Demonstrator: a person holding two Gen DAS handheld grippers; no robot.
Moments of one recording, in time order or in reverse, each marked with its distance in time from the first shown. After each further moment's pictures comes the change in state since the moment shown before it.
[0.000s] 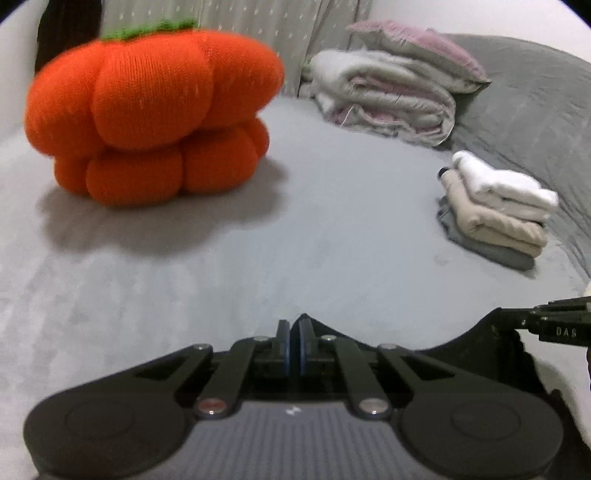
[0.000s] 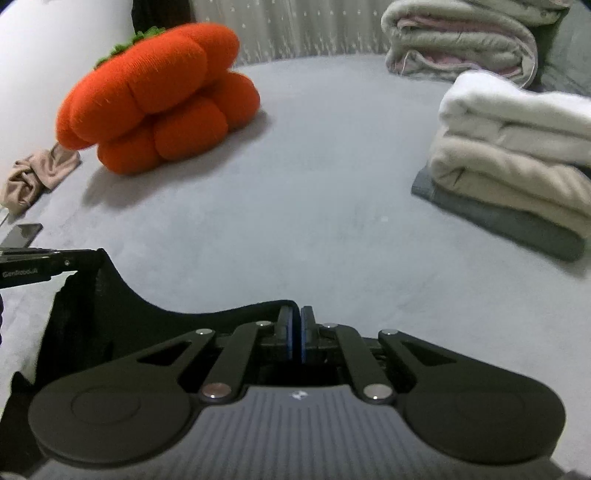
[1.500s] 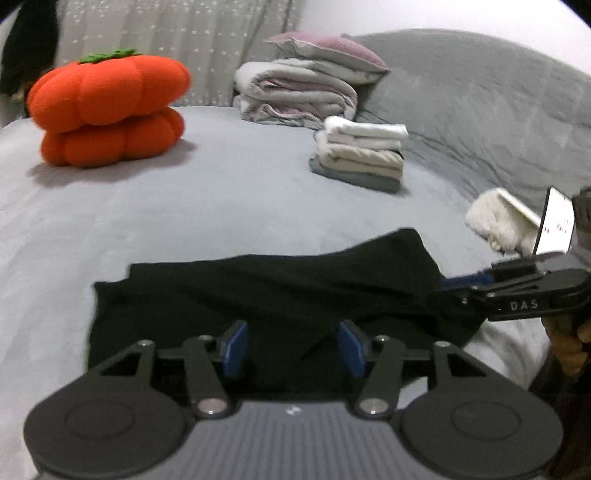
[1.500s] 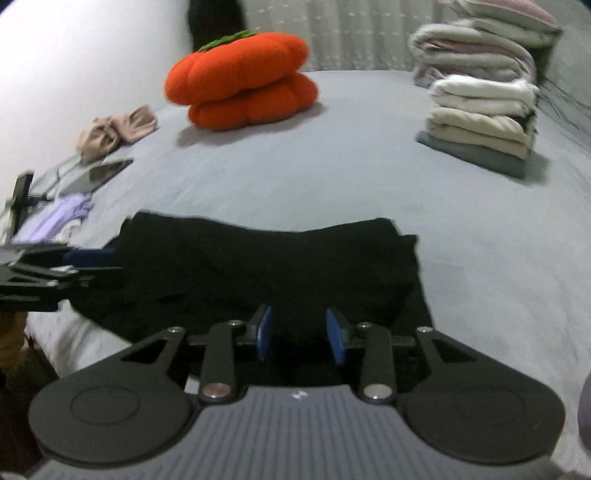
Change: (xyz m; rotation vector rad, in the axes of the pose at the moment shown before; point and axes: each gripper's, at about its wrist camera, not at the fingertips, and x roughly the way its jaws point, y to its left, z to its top) left arm -0.121 -0.092 -0.166 0.095 -0.047 -0.163; right arm -0.126 0.045 -0.152 -0.123 -0.038 0.083
